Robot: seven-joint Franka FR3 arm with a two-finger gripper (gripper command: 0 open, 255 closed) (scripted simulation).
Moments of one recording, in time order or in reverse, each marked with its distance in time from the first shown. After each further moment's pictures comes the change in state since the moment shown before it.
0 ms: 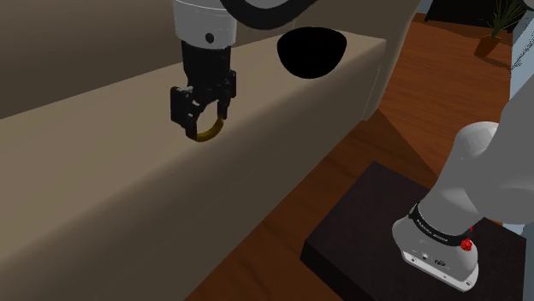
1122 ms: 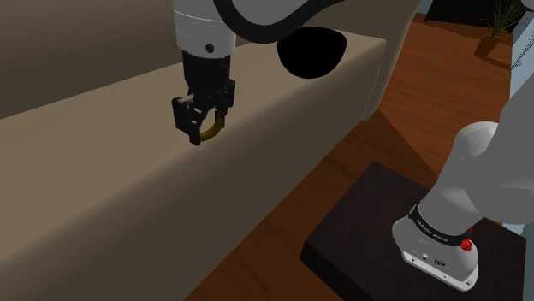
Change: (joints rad) arm 0.002 0.007 0.002 -0.025 -0.003 0.032 0.003
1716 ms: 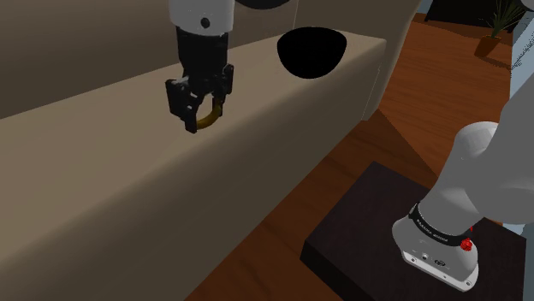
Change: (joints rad) arm 0.000 0.000 0.000 0.079 -0.002 -0.079 0.004
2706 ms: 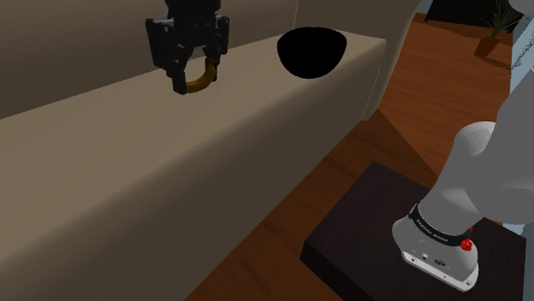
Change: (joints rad) arm 0.004 0.037 0.004 0.245 -0.015 -0.209 0.016
